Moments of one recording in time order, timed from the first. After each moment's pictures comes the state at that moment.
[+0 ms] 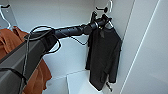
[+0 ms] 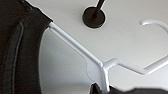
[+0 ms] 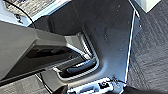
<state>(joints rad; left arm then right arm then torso) -0.29 3.02 -1.95 -0.12 -0.19 -1.00 -1.61 3.09 -2.71 0.03 0.11 -0.03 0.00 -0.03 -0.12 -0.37</state>
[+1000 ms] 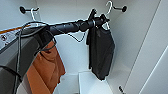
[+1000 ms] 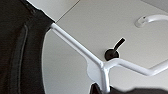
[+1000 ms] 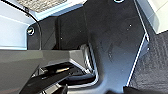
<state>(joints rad) -0.33 2.98 -1.90 0.01 -0.01 -1.00 -1.57 3.08 -2.70 0.03 0.12 -0.03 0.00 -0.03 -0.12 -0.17</state>
